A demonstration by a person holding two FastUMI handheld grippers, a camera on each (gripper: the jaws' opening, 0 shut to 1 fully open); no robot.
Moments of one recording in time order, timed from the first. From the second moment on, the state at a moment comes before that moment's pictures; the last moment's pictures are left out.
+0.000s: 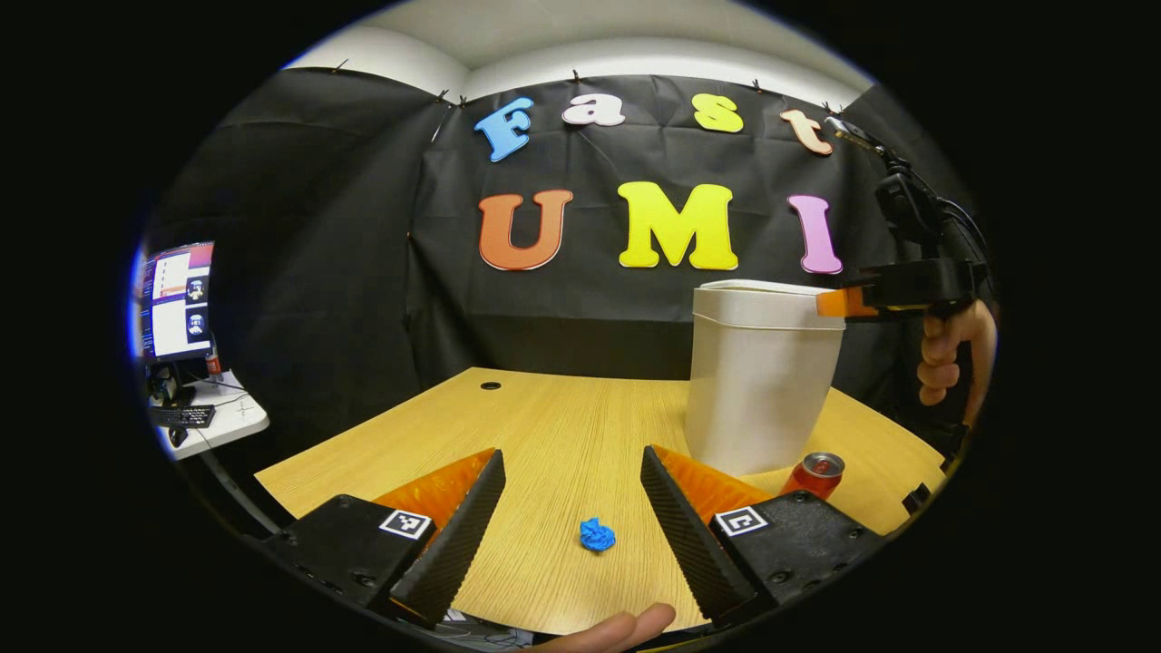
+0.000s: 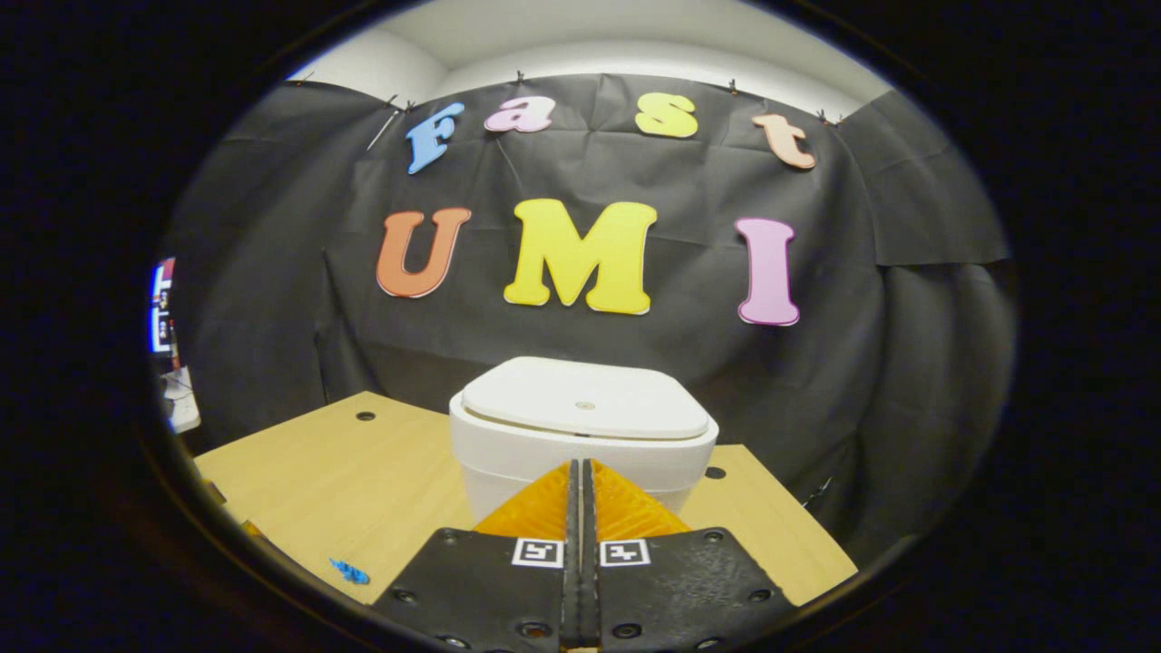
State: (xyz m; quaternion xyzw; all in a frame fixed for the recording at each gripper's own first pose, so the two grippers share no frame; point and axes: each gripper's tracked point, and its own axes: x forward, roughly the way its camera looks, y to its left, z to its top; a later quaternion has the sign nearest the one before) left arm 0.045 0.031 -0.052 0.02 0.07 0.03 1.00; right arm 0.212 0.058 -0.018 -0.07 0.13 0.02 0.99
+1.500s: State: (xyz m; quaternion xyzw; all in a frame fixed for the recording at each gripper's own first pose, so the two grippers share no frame) left arm 0.089 0.056 -0.176 0.03 0.23 0.04 0.97; right arm 0.077 0.046 -0.056 -0.02 0.05 0.09 0.99
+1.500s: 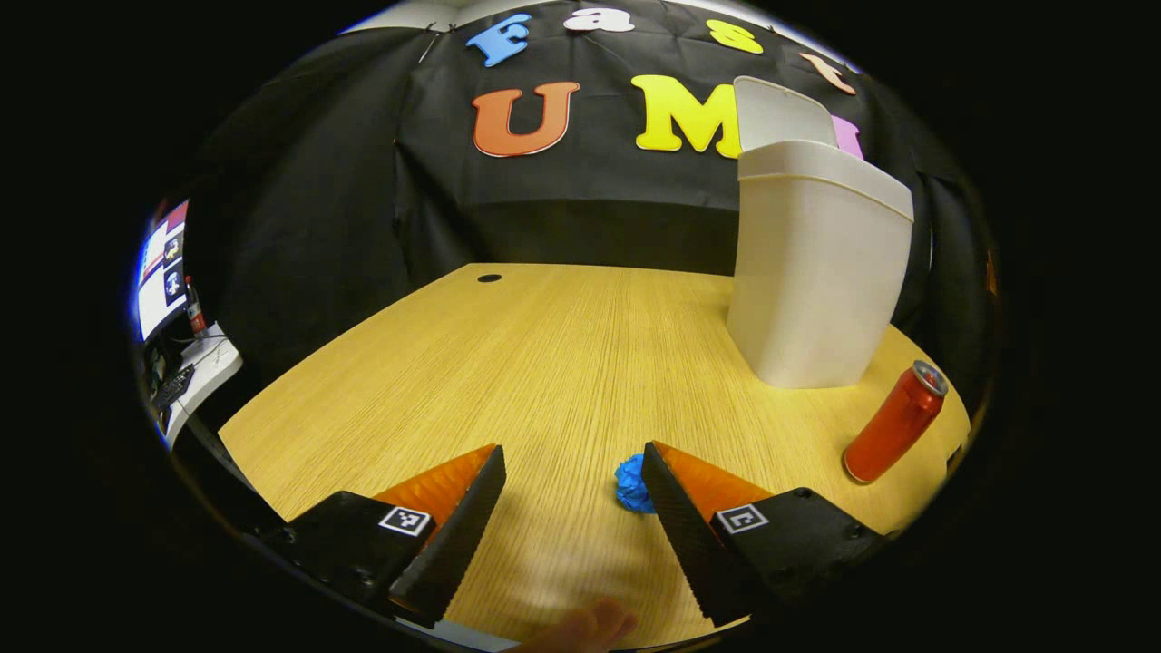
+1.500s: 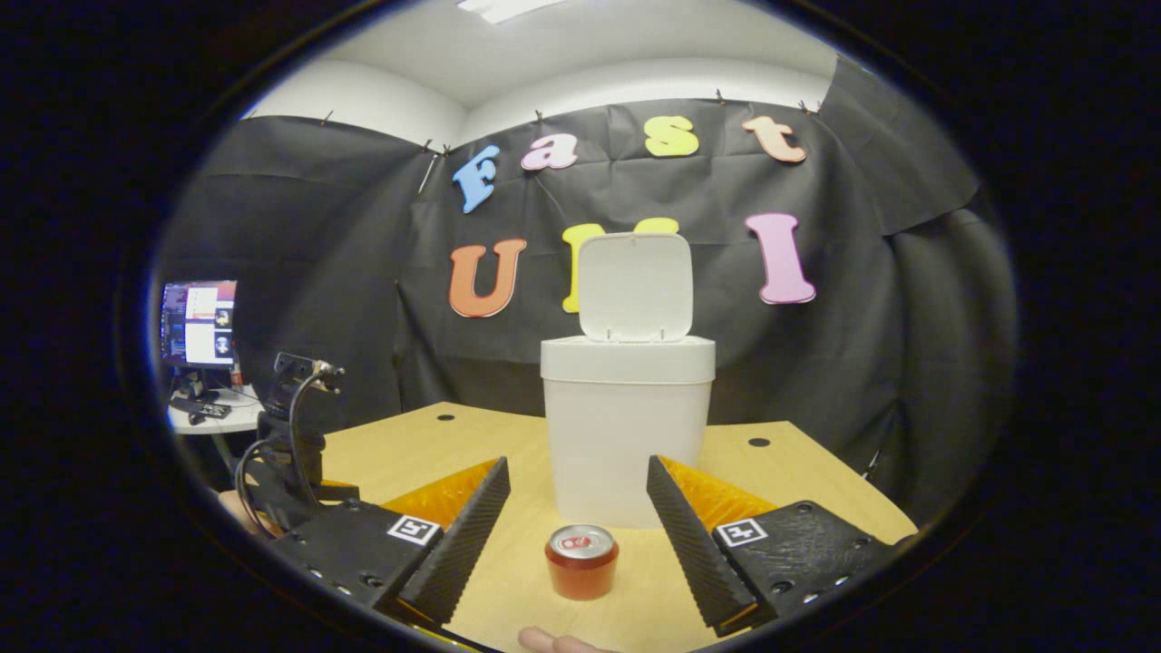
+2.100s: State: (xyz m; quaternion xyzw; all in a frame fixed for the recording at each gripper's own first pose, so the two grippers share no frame) left arm 0.091 0.018 -0.210 0.05 0.26 -0.01 0.96; right arm 0.057 0.048 -0.075 -0.02 0.03 0.09 1.00
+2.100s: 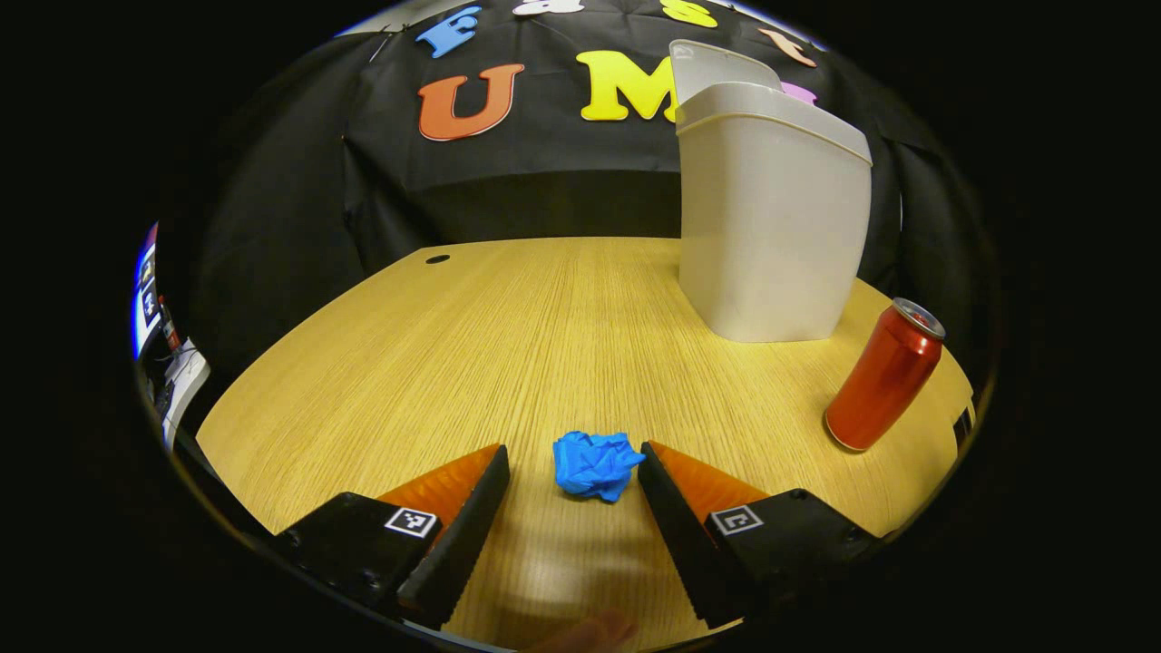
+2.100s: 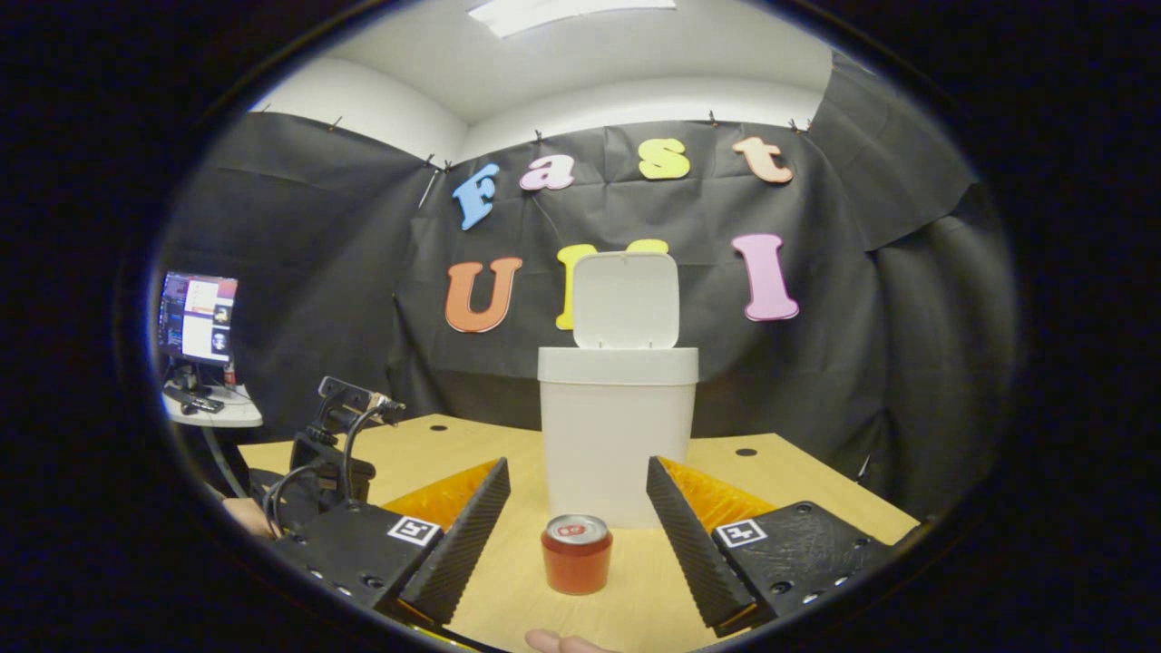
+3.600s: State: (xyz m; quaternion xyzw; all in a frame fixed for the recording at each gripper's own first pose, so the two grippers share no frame) left arm 0.087 0.015 -0.150 0.08 0.15 0.00 0.99; right arm 0.081 0.052 -0.203 -0.02 0.18 0.05 0.98
